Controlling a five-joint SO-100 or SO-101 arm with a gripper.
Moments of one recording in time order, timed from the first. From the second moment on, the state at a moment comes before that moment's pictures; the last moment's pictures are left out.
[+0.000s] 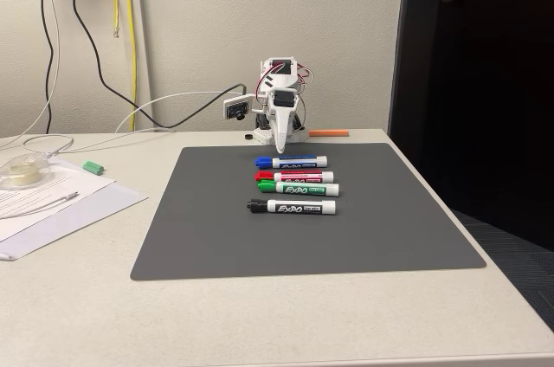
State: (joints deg) arm -2.1 188.4 179.7 43.1 -4.6
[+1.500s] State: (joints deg) arm -4.7 144.5 151.6 38.2 3.4
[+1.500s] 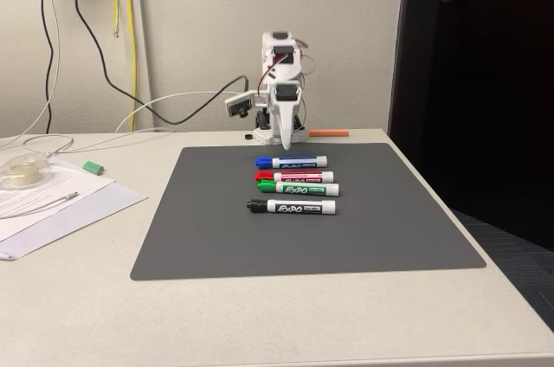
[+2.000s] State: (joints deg) arm -6.5 103.7 117.2 45.9 5.3
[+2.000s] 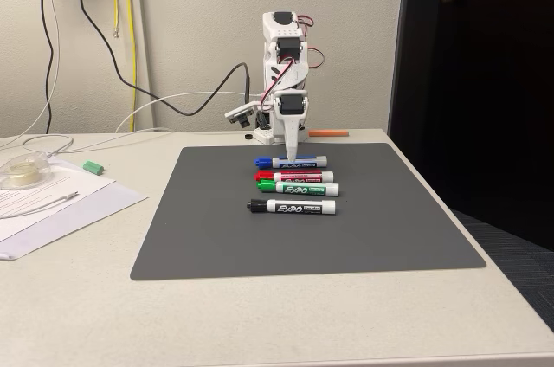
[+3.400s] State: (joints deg) arm -7.6 89.4 115.0 46.8 5.1
